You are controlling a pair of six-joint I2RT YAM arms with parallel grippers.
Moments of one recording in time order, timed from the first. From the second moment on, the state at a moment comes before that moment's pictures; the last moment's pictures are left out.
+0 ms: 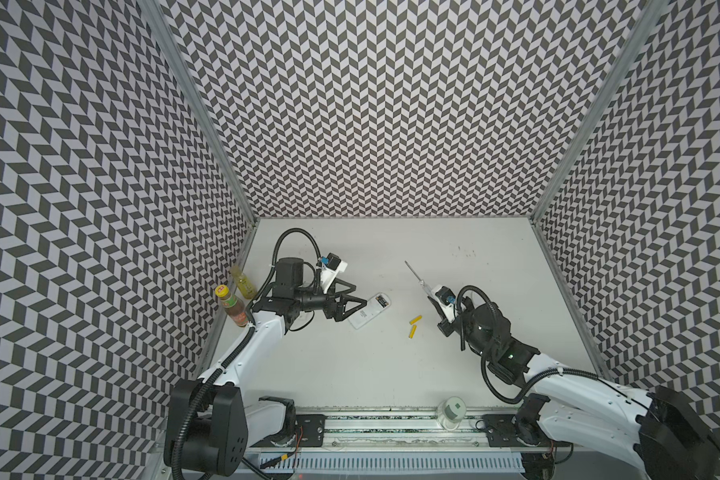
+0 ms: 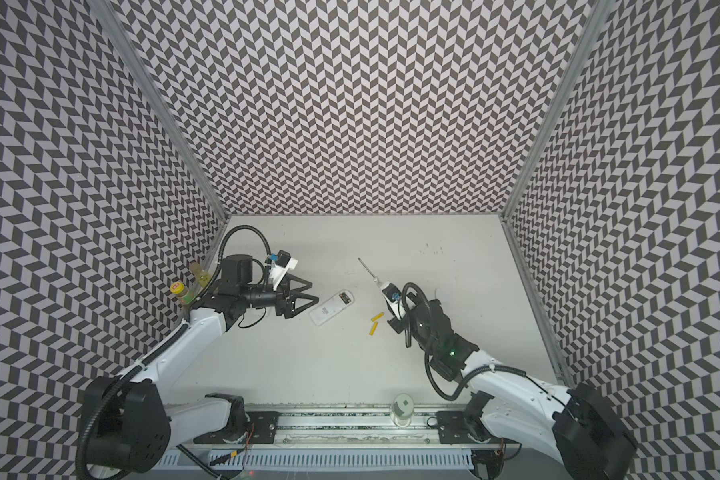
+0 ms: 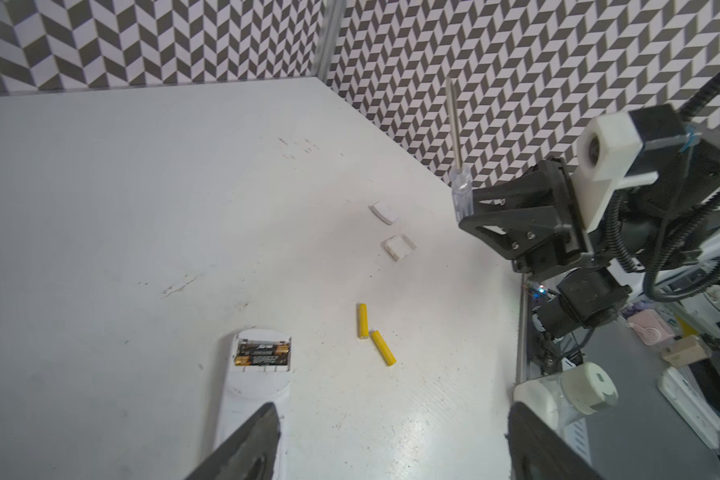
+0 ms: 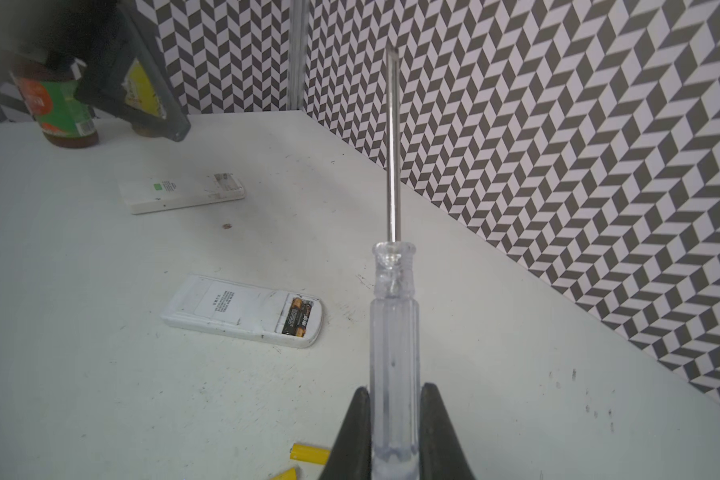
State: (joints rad) left arm -0.15 1.22 0.77 -0.23 1.08 0.14; right arm 0.78 1.03 0.40 0.43 0.16 -0.32
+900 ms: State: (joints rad) left arm -0.20 1.25 0.77 -0.16 1.15 -0.17; right arm 1.08 1.24 0.39 0.61 0.58 -0.76
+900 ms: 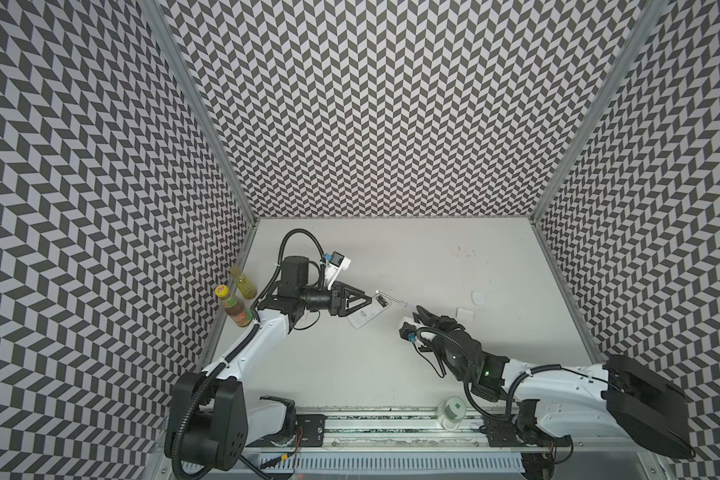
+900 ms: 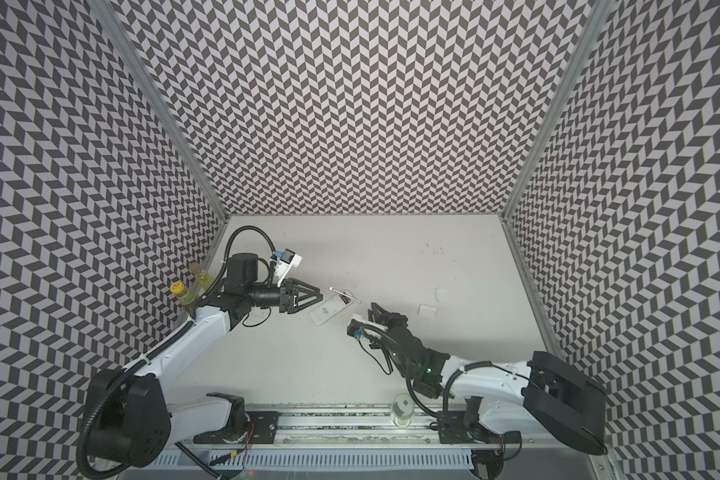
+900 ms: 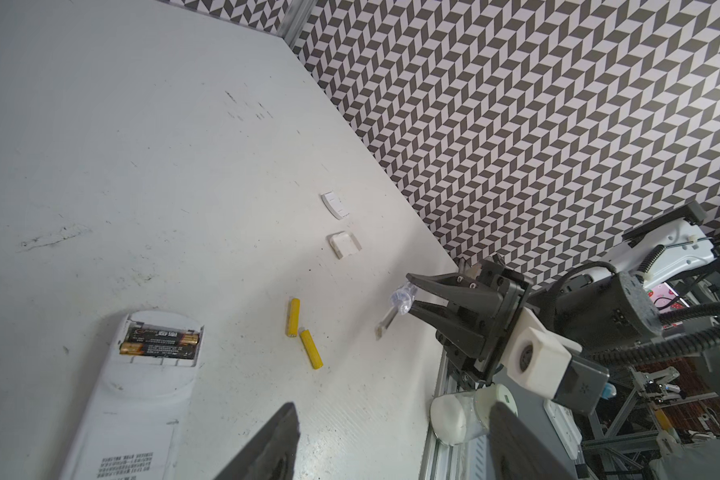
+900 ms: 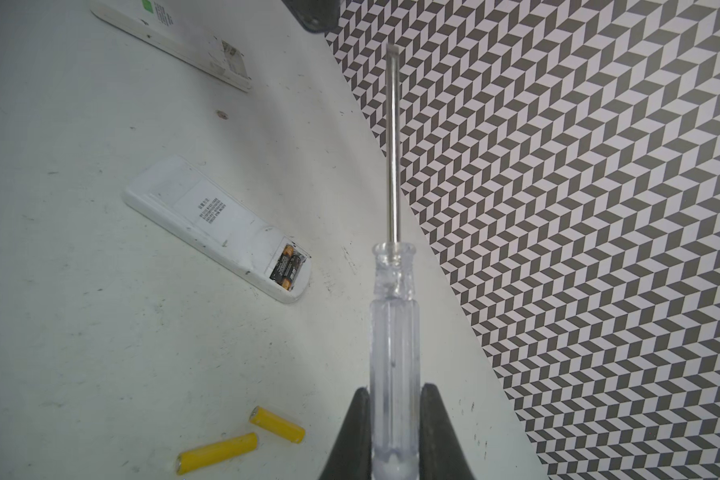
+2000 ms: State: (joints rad) left arm -0.28 1.36 0.81 -0.15 1.05 -0.31; right arm 1.16 1.43 0.51 0.68 0.64 -0.79
